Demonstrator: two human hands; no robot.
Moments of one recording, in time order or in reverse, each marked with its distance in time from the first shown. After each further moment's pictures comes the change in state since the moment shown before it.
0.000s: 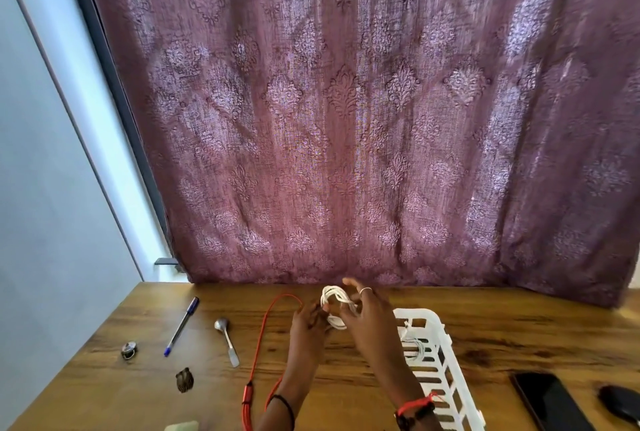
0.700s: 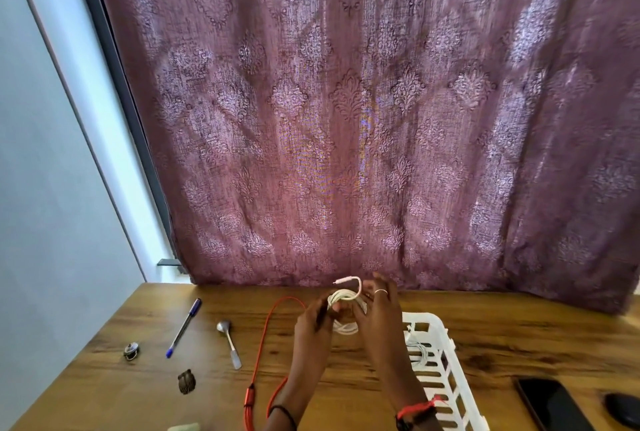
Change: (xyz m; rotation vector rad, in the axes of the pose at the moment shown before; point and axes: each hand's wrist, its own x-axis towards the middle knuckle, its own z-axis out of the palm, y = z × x) left_hand -0.010 0.012 0.005 0.405 0.052 0.384; right_hand 0.008 0.009 0.004 0.072 0.067 0.040
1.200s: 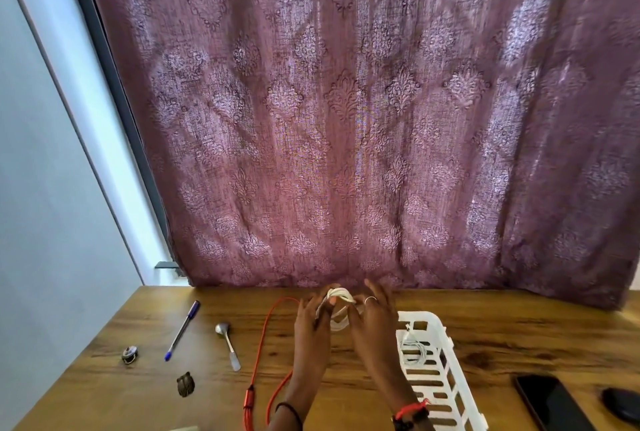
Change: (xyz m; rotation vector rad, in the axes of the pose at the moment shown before) left_hand 0.004 -0.003 0.006 0.026 0.090 0.032; right_hand -0.007 0.004 0.011 -0.162 0.005 0.014
